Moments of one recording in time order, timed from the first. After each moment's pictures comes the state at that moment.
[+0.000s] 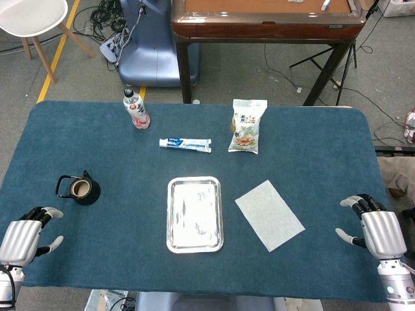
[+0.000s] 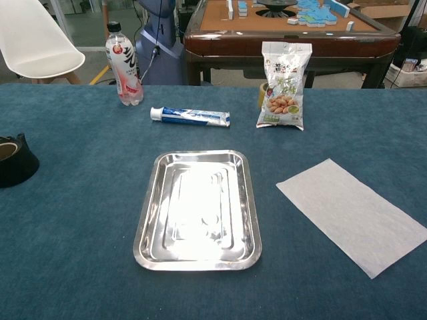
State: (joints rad) left arm -0.11 -1.15 -0.02 -1.59 1.52 1.46 0.08; right arm 0.07 -1.16 0.04 -1.60 -1.56 1.51 -0.10
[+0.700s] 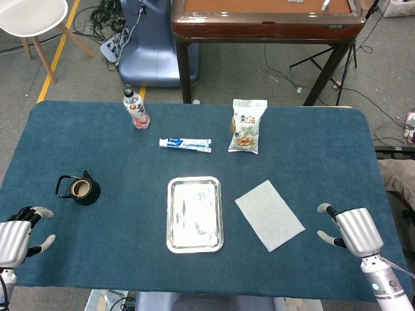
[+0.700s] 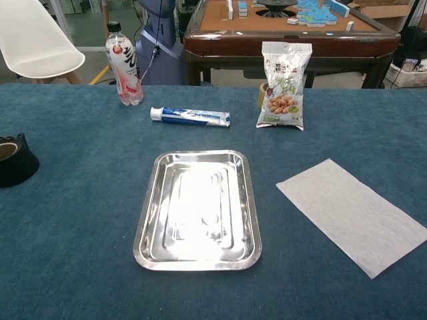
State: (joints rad) left arm -0.09 -1.14 -0.04 -1.59 1.50 1.50 0.07; right arm 0.14 -1.17 0.01 -1.57 -1.70 1.46 -0.13
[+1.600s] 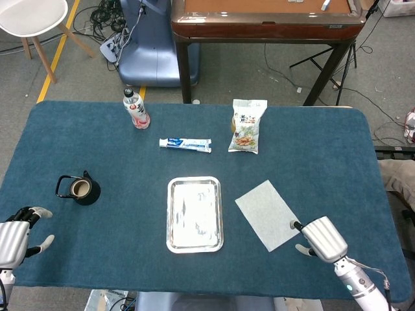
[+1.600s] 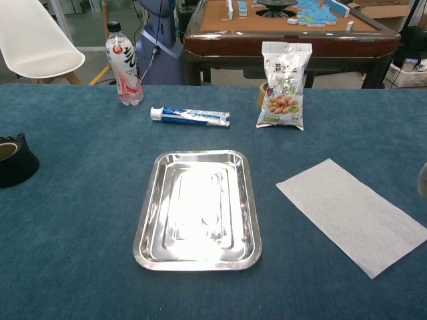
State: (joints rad) left arm -0.09 -1.13 -0.04 -1.60 1.51 1.50 0.06; right arm 0.22 -1.32 -0.07 -1.41 -1.81 1.37 -0.17
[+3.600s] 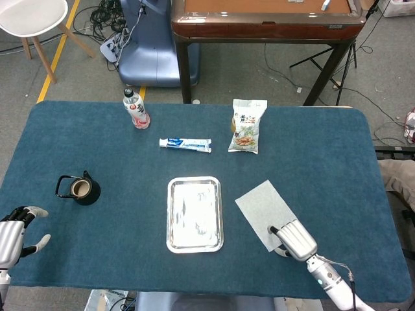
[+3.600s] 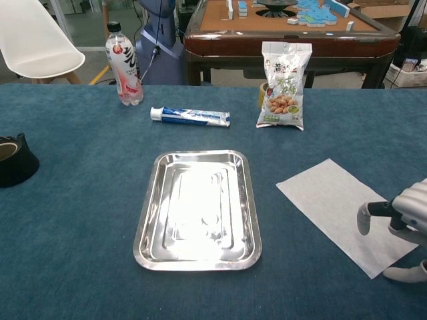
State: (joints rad) left arm -0.08 -1.12 -0.05 -1.60 1.49 1.50 0.03; right arm 0.28 -1.62 -0.11 -1.09 -1.78 1.33 -0.11
